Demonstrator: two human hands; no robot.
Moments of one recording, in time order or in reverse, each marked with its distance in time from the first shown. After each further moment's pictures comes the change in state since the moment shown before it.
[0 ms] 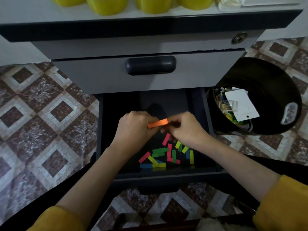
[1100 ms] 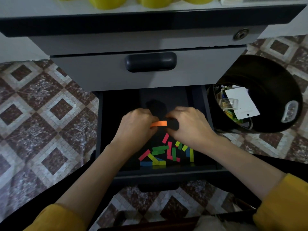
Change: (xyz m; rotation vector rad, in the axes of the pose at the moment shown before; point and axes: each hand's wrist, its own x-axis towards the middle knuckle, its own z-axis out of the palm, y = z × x) left_hand 0.001 0.007 -0.004 0.110 -0.195 -0.076; right_hand -0.008 -0.007 -0.007 -0.658 0.121 -0.287
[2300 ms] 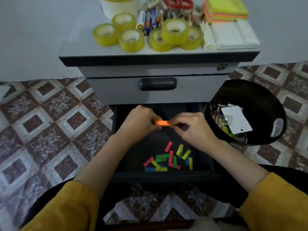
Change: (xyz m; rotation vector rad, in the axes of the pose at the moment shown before) left_hand 0.002 0.013 -0.052 -0.022 -0.029 -0.014; right_hand -0.014 0.008 -0.018 0.277 0.361 -0.342
